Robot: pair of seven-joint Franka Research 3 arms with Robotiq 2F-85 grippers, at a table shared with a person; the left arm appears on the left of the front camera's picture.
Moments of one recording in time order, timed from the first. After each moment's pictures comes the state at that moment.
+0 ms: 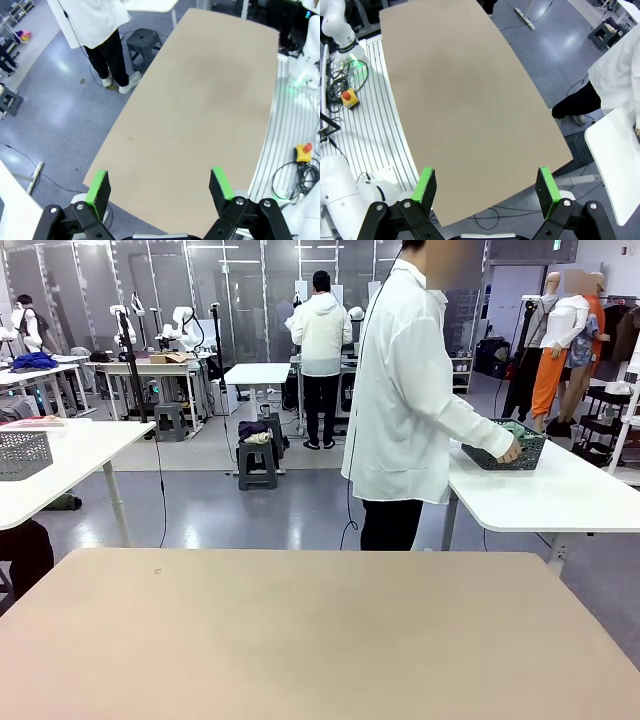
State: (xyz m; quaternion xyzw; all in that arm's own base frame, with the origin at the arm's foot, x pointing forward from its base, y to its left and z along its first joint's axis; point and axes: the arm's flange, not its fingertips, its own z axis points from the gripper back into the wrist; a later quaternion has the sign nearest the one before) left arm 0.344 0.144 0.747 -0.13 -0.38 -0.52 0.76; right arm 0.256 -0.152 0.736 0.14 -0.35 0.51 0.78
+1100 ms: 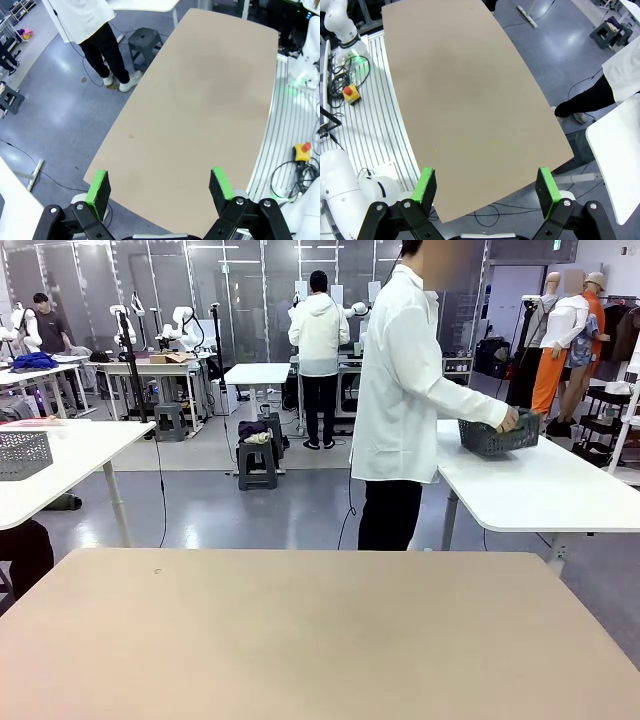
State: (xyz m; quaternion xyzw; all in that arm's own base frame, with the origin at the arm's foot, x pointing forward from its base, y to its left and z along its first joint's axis) left arm 0.339 0.150 0.750 -0.13 -0.38 -0.51 0.76; right arm 0.253 -0.154 0.734 0.13 -0.34 0.51 0.78
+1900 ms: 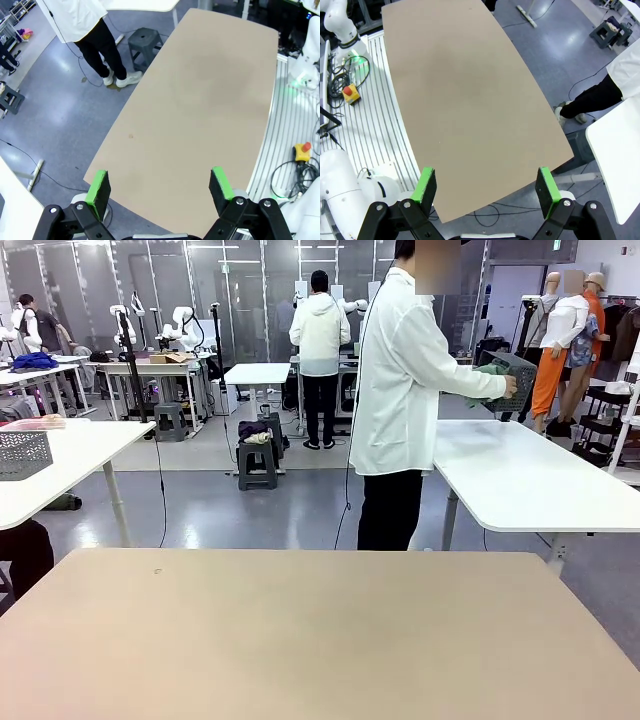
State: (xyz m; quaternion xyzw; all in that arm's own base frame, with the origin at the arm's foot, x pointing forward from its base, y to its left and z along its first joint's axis) left arm 0.339 0.150 0.750 -0.13 -0.38 -0.51 0.76; right arm 0.252 -0.154 0.734 0.13 -0.34 0.51 0.78
